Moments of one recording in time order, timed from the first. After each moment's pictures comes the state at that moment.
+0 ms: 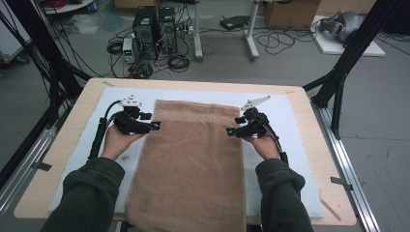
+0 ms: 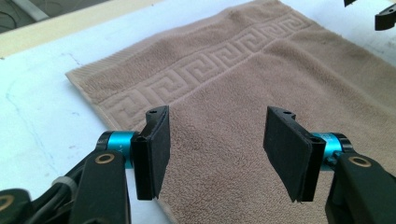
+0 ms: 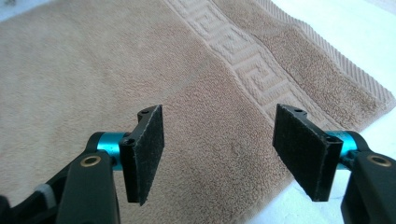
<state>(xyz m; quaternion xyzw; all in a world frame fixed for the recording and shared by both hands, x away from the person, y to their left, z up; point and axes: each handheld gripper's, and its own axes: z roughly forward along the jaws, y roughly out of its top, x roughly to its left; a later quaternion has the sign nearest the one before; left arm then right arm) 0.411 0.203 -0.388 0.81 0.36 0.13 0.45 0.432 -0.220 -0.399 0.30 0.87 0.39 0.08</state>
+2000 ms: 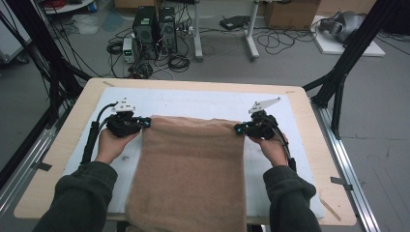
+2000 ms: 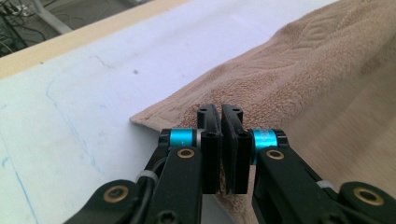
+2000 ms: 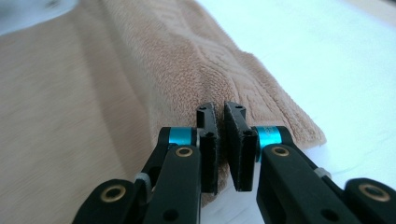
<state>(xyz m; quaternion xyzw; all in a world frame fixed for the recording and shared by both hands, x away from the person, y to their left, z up) 0.377 0.221 -0.385 0.81 0.34 0.17 0.44 0.399 -0.235 -0.375 0.28 0.87 0.40 0.08</state>
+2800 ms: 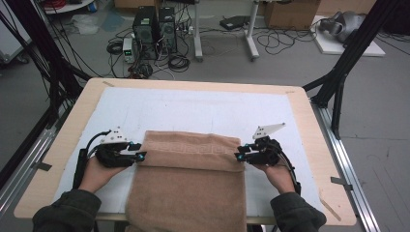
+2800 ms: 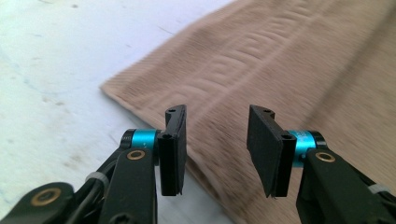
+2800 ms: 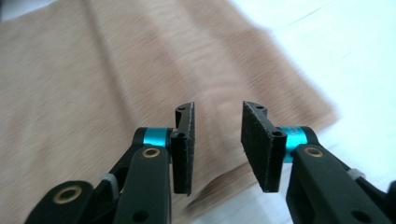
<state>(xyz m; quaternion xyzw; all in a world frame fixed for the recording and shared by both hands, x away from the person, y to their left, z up) 0.329 0.234 -0.414 0.83 0.33 0.14 0.43 0.349 -0.245 -0.405 0.28 0.86 0.42 0.05</state>
